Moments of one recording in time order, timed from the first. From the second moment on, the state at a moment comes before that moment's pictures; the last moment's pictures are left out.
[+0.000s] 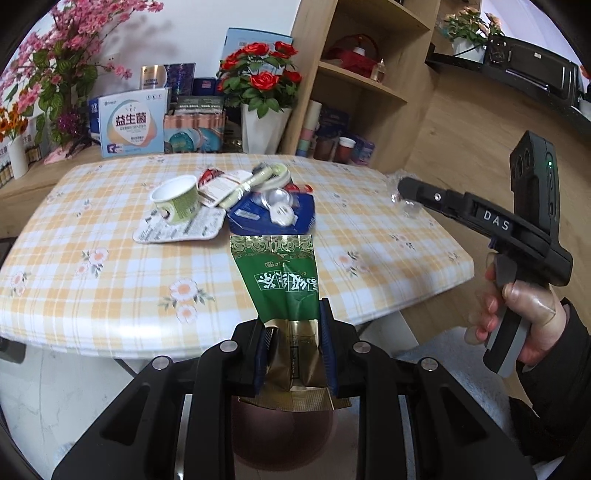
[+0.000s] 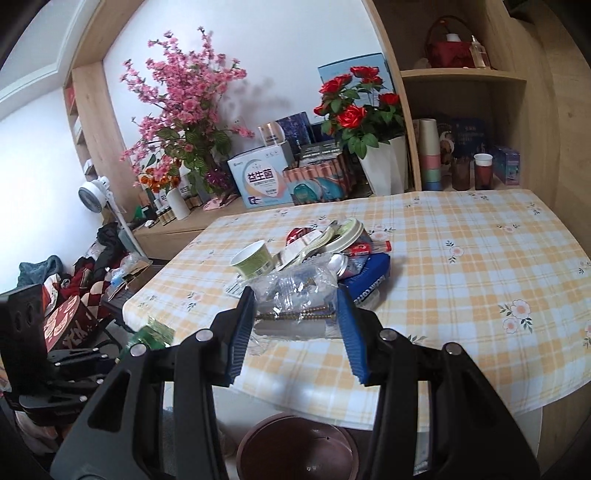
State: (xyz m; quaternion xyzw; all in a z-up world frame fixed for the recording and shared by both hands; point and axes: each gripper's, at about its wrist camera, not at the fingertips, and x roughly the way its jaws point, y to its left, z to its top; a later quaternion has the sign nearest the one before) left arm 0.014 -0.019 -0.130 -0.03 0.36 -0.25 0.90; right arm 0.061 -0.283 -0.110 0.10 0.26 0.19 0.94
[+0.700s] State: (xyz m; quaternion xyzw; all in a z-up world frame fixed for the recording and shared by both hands) left arm -0.001 0.003 -0.124 -0.04 0.33 -0.19 0.92; right arm 0.025 -0.274 -0.093 0.08 0.25 0.20 0.94
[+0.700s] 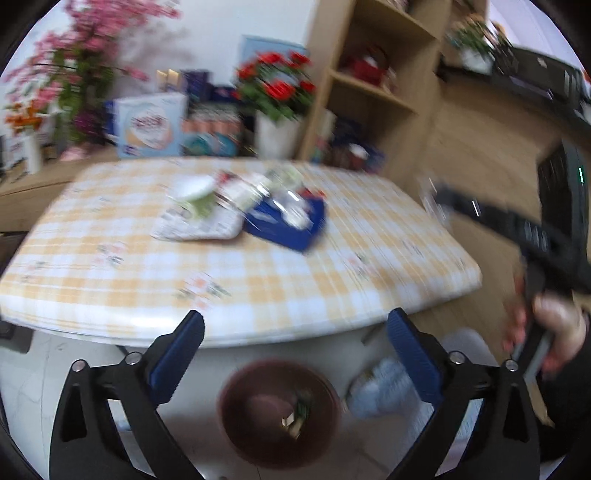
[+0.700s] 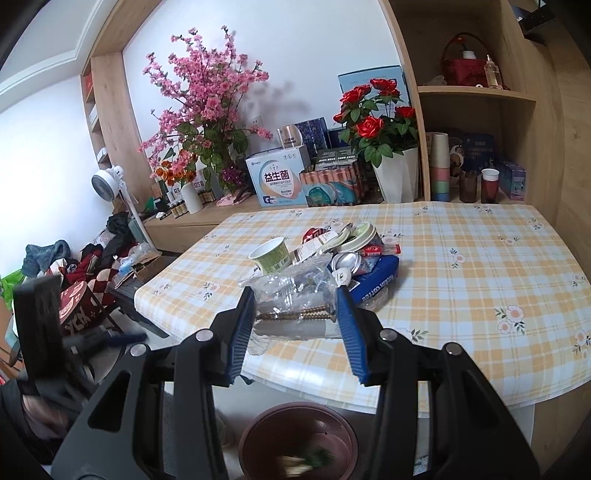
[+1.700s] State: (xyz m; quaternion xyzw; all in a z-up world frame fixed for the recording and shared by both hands) left arm -0.017 0.070 -0.123 -0.07 0.30 -0.07 0.95; right arm 0.008 -0.218 -0.162 0.02 0.35 0.24 0.90
